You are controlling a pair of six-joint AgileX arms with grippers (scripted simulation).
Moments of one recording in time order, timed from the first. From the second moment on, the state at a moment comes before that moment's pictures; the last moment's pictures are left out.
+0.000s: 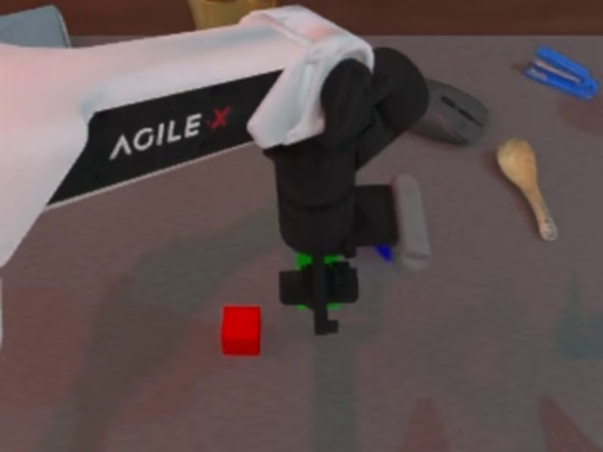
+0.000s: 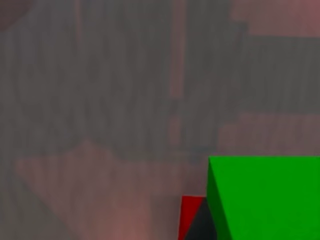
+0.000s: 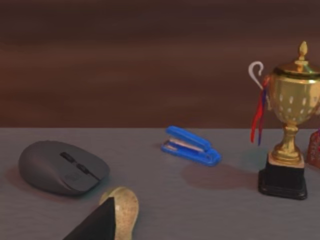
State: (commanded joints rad) left arm -0.80 2.04 1.67 -1.18 0.02 0.77; right arm 0.00 0.00 0.00 0.00 0.00 0.00
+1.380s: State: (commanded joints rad) left arm -0.80 2.12 1.50 -0.94 0.02 0.77; right arm 0.00 0.00 0.00 0.00 0.00 0.00
